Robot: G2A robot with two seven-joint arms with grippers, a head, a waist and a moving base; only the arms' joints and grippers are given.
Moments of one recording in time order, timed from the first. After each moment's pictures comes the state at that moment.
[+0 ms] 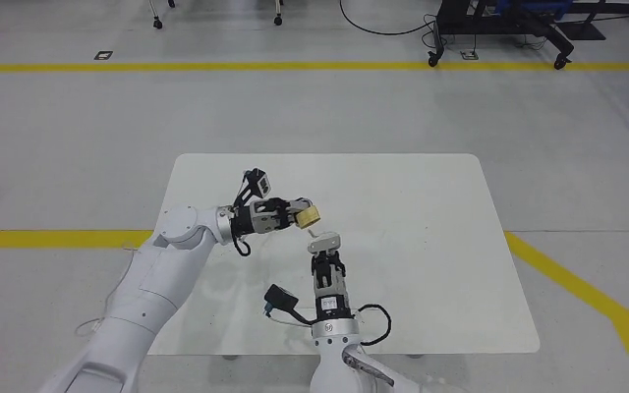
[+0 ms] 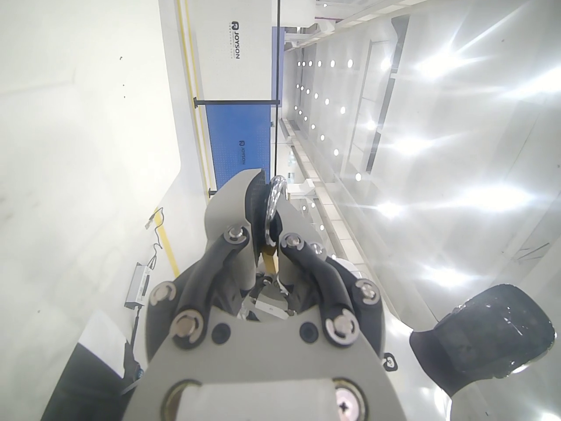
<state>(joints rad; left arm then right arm) 0.66 -1.28 -1.02 -0.95 -0.65 -0.14 -1.17 -1.11 -1.26 0.49 -1.91 -3.07 -0.46 1.00</state>
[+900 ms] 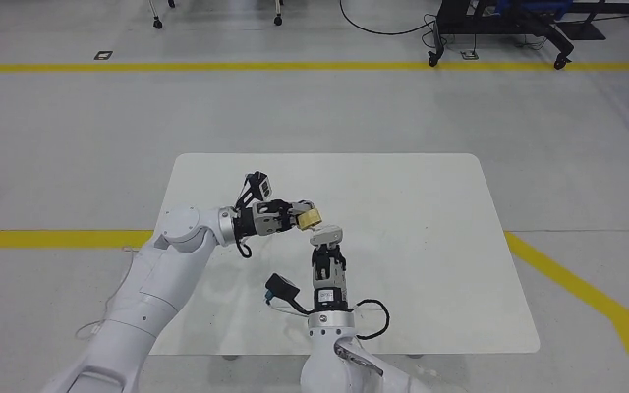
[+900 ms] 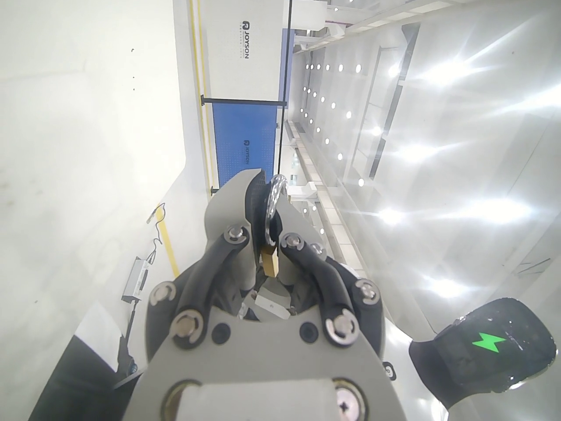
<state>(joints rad) 0.67 -1.28 -1.03 -0.97 -0.64 -0.07 -1.14 -1.08 -1.30 0.49 -1.84 -3.07 -0.48 1.08</state>
